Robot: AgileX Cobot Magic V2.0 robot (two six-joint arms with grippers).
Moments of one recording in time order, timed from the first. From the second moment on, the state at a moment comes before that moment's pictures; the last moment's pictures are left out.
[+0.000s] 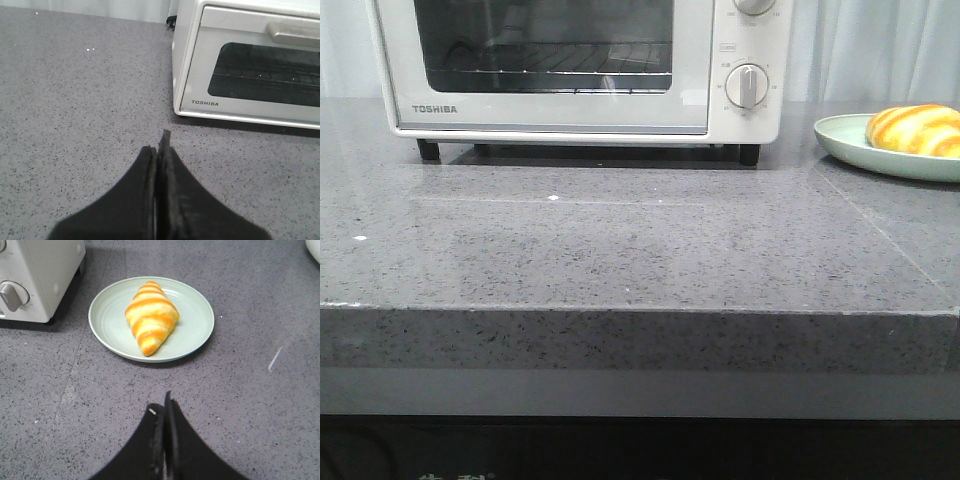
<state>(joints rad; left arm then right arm) -0.10 0.71 -0.72 -0.04 0.45 -0.06 0.01 0.61 -0.70 -0.08 0.61 0.08</state>
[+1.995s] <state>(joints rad) -0.53 1.53 -1.17 -0.04 -0.13 -0.04 0.01 0.61 -0.70 -0.08 0.66 0.08</state>
